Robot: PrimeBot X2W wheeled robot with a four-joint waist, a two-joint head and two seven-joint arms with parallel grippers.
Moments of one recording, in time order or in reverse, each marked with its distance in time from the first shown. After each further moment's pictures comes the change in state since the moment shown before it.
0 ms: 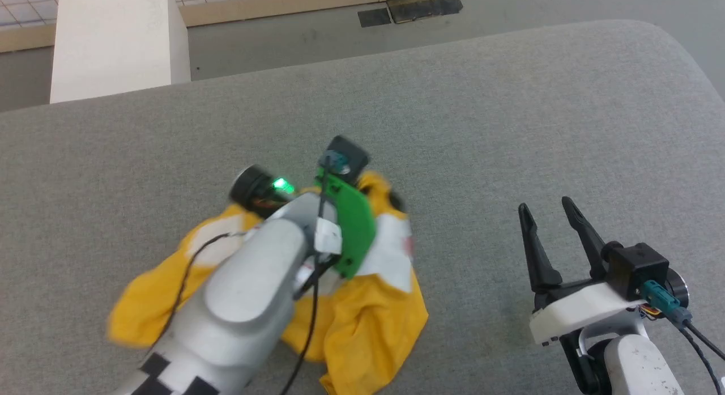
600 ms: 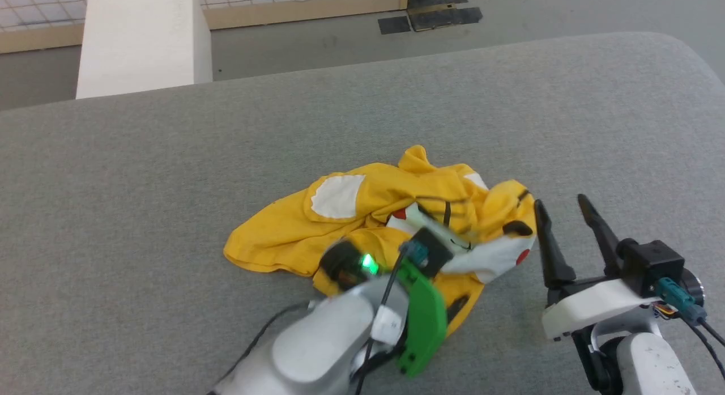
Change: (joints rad) left arm 0.043 -0.080 -0.342 0.025 -0.208 -0.049 -0.191; right arm 0.000 0.000 -0.040 -0.009 -0.007 0.000 0.011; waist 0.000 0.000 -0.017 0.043
